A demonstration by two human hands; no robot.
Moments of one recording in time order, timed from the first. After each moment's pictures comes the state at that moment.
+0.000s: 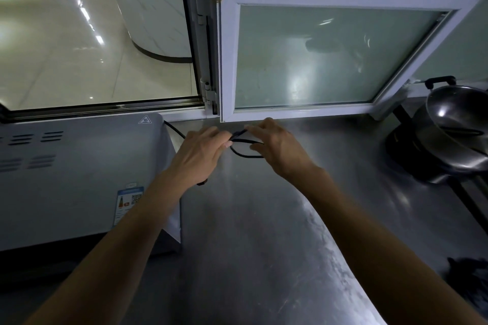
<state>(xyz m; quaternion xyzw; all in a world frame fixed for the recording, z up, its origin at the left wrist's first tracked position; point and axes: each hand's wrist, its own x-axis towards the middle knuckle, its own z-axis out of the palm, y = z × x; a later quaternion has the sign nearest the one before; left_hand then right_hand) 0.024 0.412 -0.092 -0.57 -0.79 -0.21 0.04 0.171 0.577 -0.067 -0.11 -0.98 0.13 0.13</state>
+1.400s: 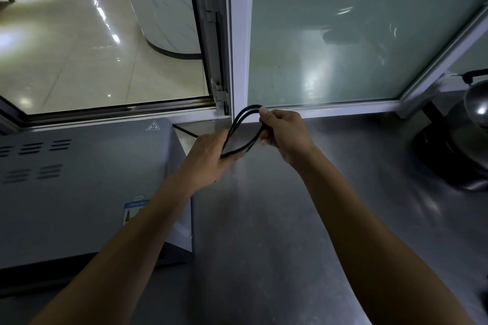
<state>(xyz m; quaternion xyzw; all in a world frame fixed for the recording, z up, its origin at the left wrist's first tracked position) -0.003 0.423 -0.114 -0.54 -0.78 -0.31 -0.03 0.116 0.579 -0.044 -0.33 -0.60 0.71 0.18</state>
